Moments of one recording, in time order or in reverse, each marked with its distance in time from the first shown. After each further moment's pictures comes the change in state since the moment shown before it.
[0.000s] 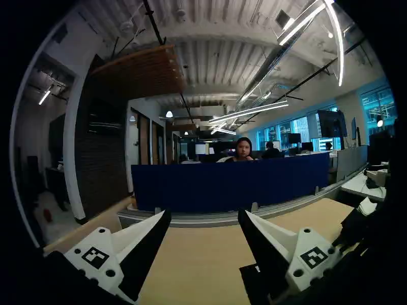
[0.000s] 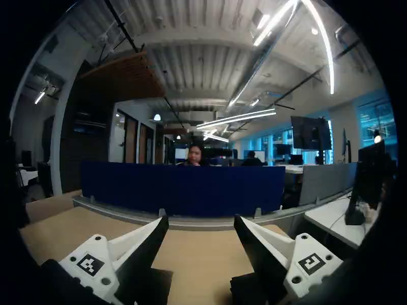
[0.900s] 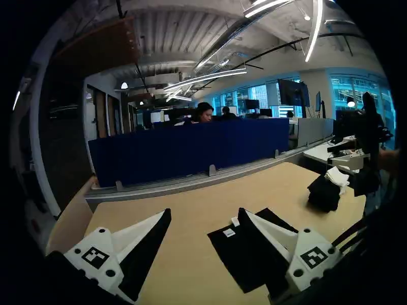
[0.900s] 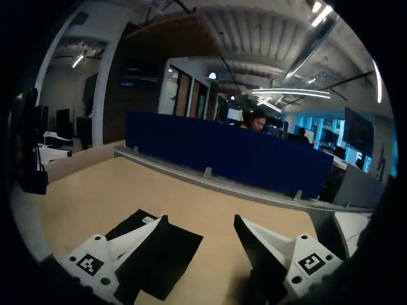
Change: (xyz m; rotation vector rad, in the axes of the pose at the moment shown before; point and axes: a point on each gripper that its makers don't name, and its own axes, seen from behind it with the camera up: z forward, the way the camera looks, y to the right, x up) left arm -0.063 0.054 -0.019 -0.314 -0.235 0.070; right arm -0.053 -0.072 -0.014 0.349 -0.293 -0.171
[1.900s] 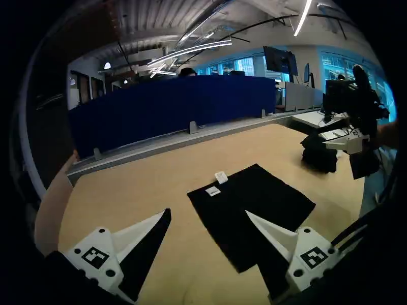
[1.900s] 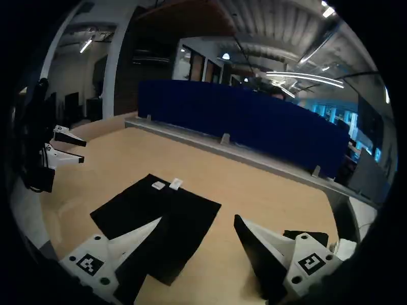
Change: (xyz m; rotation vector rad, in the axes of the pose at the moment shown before) left arm -0.144 0.052 0.042 -0.097 -0.190 0.048; right arm -0.118 -0.036 0.029 0.082 -0.143 -0.025
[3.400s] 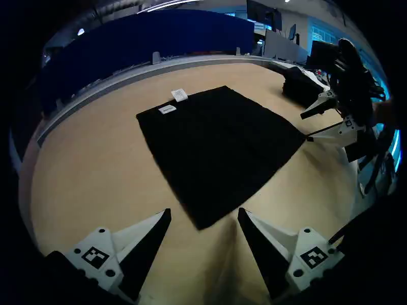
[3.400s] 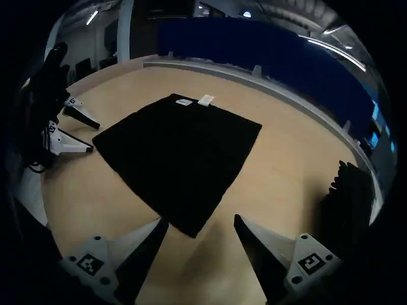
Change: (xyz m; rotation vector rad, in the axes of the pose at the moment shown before) left arm -0.160 0.081 0.034 -0.184 -0.356 0.019; right arm -0.178 -0.052 0.020 0.140 -0.336 -0.028
